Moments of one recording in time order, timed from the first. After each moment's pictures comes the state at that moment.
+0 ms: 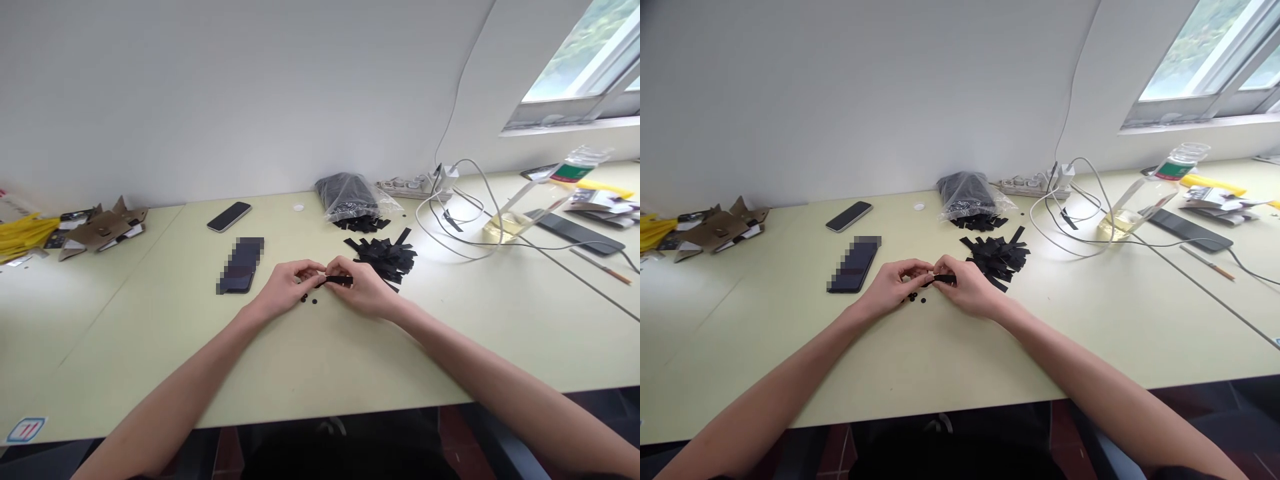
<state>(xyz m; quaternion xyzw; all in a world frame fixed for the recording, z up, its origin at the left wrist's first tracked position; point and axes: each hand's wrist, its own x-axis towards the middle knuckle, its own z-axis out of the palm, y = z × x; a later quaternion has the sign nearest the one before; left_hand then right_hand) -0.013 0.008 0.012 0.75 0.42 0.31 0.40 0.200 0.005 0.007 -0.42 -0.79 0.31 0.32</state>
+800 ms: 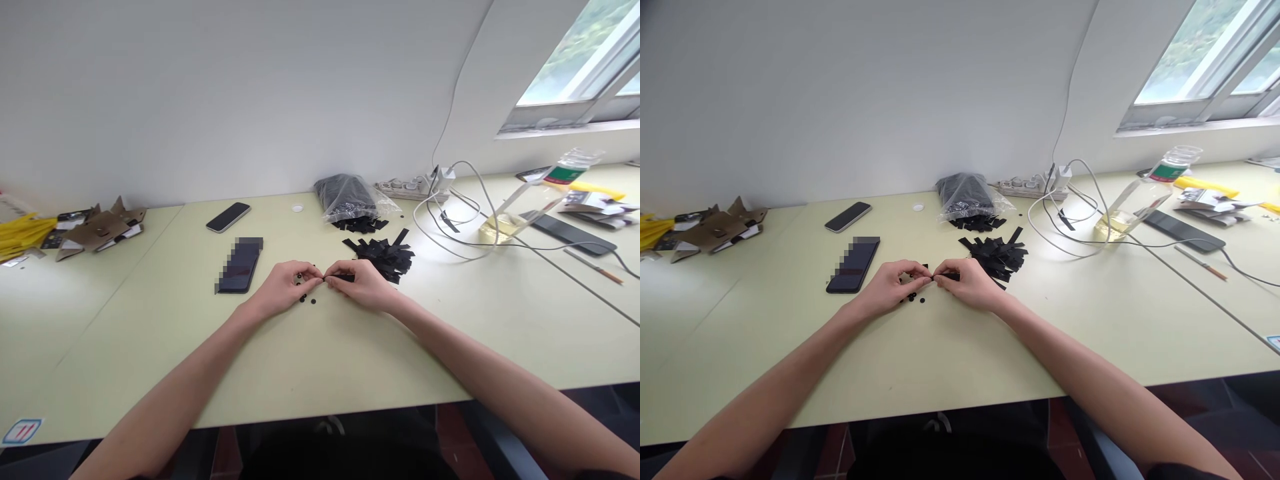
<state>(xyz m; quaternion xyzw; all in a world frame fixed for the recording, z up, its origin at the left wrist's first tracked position) -0.019 0.012 0.017 0.77 0.44 0.29 0.35 0.208 0.014 0.008 -0.43 -0.75 0.40 0.30</state>
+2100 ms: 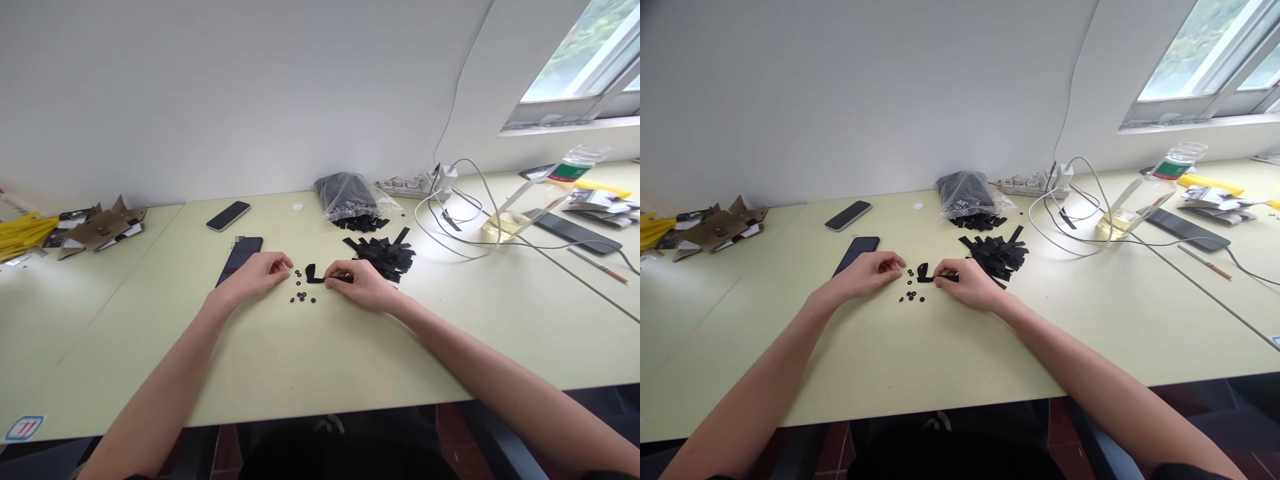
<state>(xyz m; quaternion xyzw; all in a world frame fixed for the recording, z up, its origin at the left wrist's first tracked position) -0.069 0.031 0.031 0.78 0.53 0.15 0.29 0.207 0.013 0.009 -0.43 -0.77 0.38 0.29</state>
